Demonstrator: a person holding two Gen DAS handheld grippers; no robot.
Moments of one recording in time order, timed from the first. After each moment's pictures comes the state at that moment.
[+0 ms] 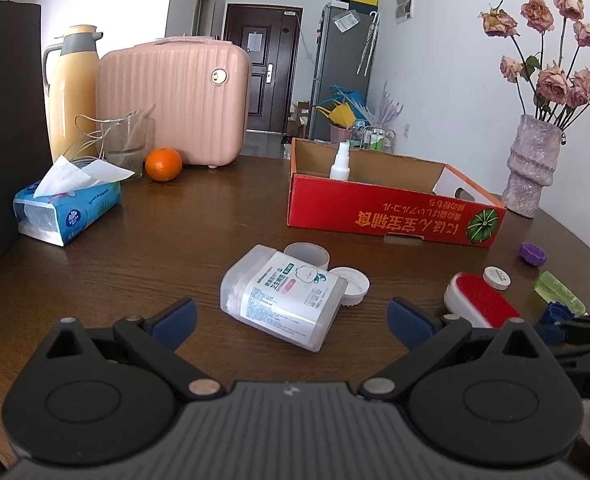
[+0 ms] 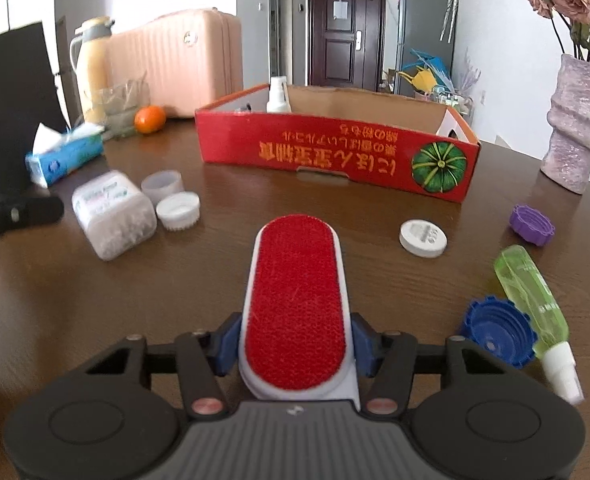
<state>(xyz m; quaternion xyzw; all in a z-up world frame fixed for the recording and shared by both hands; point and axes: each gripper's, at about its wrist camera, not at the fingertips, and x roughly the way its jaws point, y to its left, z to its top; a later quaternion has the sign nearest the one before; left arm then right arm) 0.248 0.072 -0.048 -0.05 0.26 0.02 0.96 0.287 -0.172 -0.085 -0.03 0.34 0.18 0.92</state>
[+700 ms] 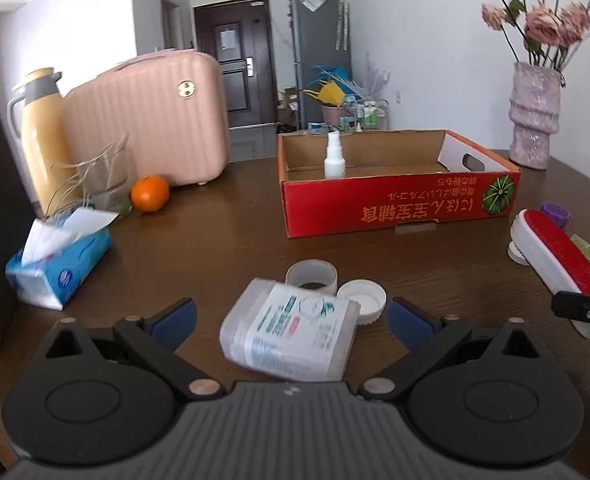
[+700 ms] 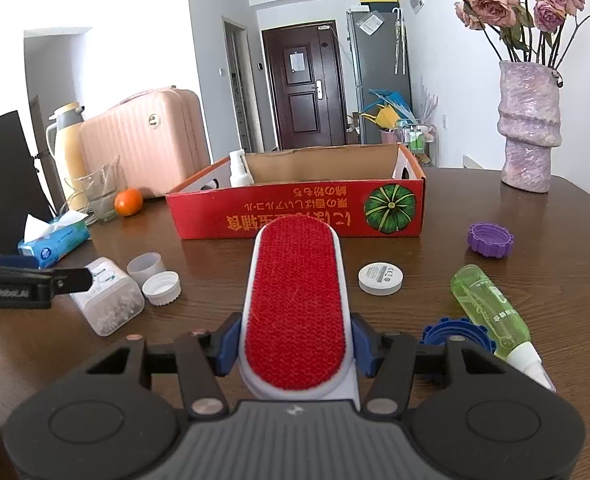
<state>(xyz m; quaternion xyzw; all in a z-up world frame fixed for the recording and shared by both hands) 0.295 0.056 -0.040 0.05 0.28 0.01 0.96 0.273 -0.203 -0.069 0.04 0.28 0.15 0.95</state>
